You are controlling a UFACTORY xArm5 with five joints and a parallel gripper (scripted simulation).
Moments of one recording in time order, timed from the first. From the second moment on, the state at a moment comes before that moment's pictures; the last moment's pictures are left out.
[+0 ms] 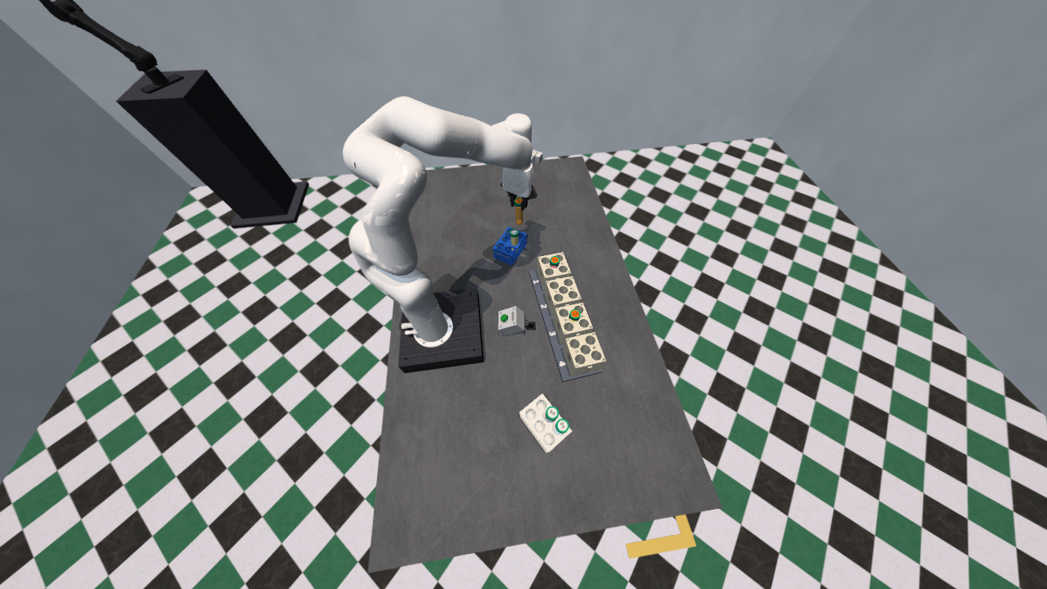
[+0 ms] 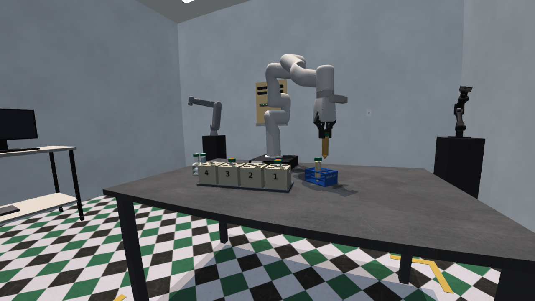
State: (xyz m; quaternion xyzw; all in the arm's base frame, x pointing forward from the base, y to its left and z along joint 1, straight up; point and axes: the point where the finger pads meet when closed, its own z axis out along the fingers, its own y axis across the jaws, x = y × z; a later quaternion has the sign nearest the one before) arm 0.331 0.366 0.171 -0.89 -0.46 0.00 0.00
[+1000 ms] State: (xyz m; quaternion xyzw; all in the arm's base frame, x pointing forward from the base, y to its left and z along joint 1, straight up) arm 0.347 0.323 0.192 -0.95 -0.31 0.00 0.00
